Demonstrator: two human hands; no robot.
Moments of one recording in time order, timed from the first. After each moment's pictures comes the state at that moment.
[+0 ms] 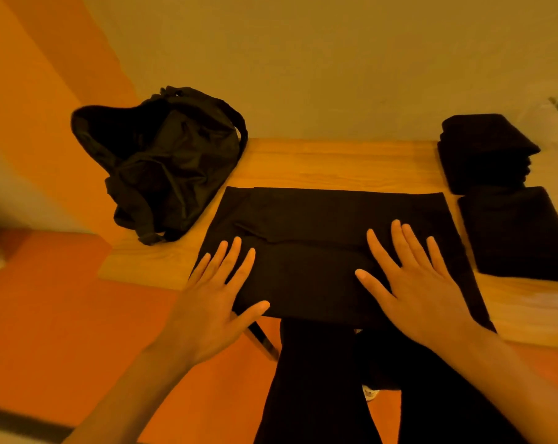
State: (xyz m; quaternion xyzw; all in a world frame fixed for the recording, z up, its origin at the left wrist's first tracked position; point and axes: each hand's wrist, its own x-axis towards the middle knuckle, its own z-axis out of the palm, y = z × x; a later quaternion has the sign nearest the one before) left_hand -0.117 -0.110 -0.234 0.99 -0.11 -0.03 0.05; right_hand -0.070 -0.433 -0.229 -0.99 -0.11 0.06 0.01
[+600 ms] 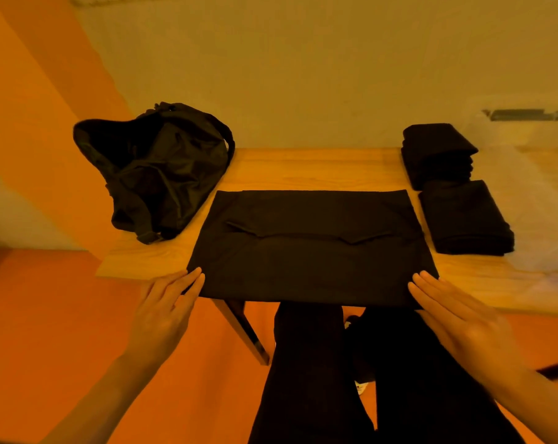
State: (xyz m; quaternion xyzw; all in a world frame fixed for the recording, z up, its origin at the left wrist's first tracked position) left_hand -0.149 -0.034 -0.289 0.92 -0.22 0.32 -0.03; right_hand -0.155 -0.539 -0.270 -0.94 -0.25 -0.21 0.13
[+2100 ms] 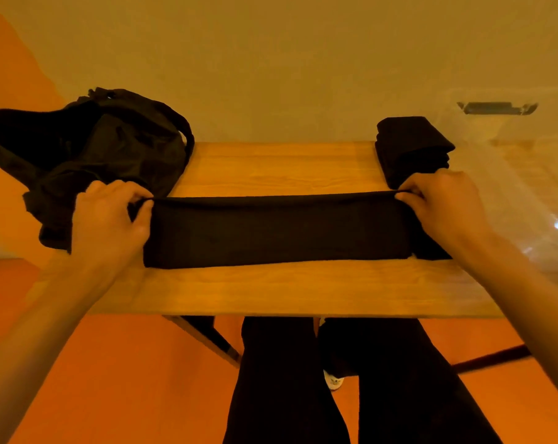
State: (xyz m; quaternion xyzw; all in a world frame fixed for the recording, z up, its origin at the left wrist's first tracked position) left_hand -0.017 -0.062 -0.167 0.96 -0.04 0.25 0.13; right_hand 0.001 -0.530 -0.166 -0.98 -0.04 -0.15 0.11
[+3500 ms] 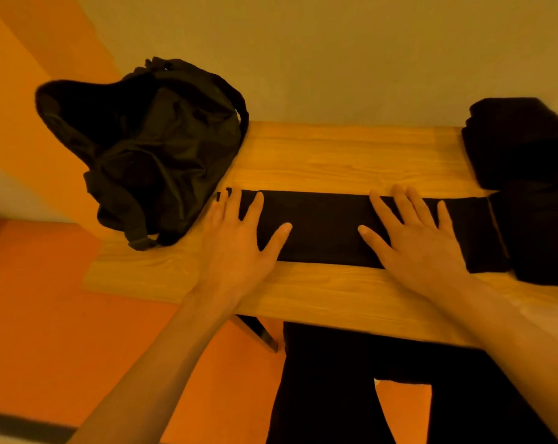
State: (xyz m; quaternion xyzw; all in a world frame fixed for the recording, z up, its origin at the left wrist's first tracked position) left_hand -0.034 -0.134 -0.215 0.99 0.01 0.05 0.12; right_hand -0.004 -0.406 -0.227 -1.00 -0.07 0.06 0.02
